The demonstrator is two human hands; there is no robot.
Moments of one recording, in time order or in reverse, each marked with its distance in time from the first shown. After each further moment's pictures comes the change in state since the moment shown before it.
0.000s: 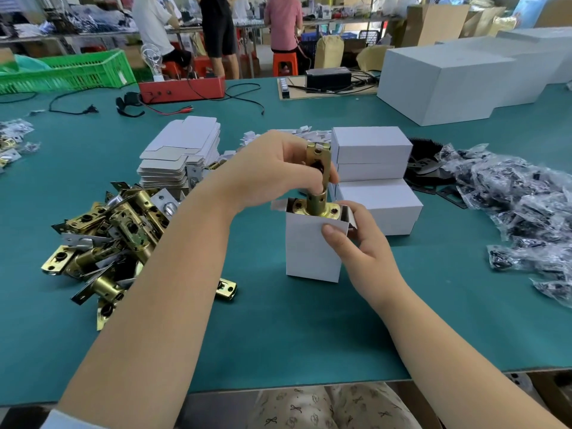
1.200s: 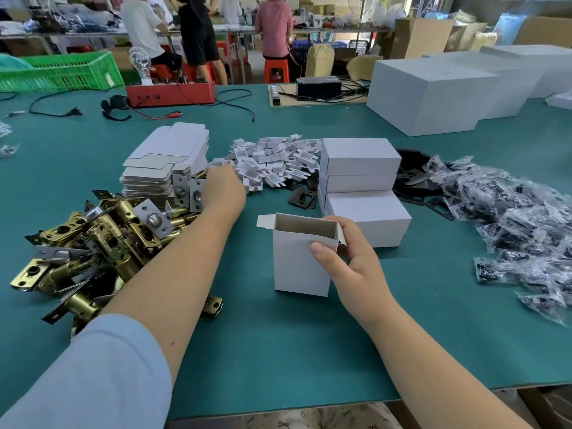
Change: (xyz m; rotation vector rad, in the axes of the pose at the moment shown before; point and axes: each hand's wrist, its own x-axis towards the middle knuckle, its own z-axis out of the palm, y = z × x) left_hand 0.070 -0.148 -0.024 0.661 0.621 -0.560; right_hand -0.001 -0.001 0.001 -0.002 0.012 0.026
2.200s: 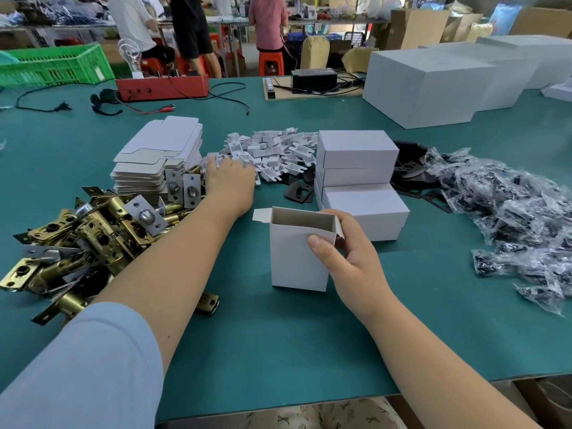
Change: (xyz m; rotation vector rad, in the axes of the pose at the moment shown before) left_hand 0.008 0.008 0.013 0.714 -0.068 0.411; right_hand 0.001 -0.002 0.000 -0.001 0.012 -0.020
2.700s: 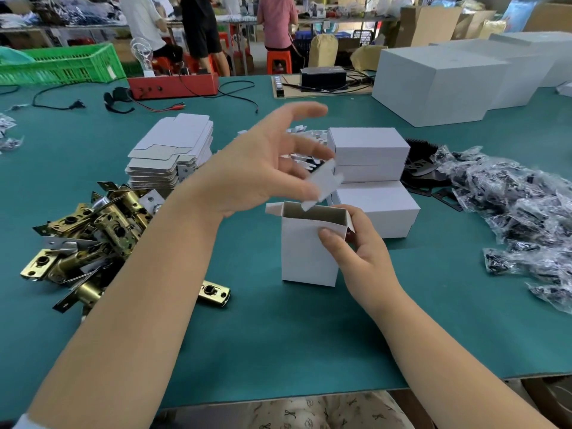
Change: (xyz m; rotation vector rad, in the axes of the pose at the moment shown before) left_hand -0.105 -0.010 -0.130 -1.598 -0.225 0.461; right_hand 0.001 0.001 0.001 -0.037 0.008 -0.035
